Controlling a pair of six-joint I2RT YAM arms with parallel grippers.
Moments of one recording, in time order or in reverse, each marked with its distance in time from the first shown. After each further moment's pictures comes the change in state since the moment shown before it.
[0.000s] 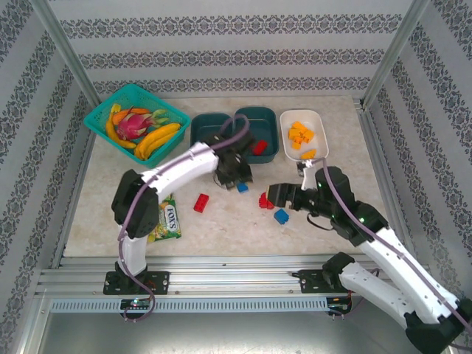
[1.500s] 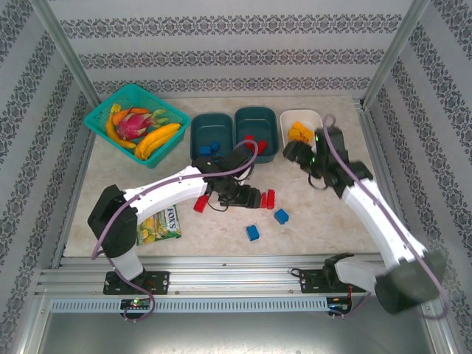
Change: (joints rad) left arm -0.172 -0.222 -0.378 0.224 0.097 0.272; right arm -0.265 0.303 0.161 -0.050 0.179 0.124
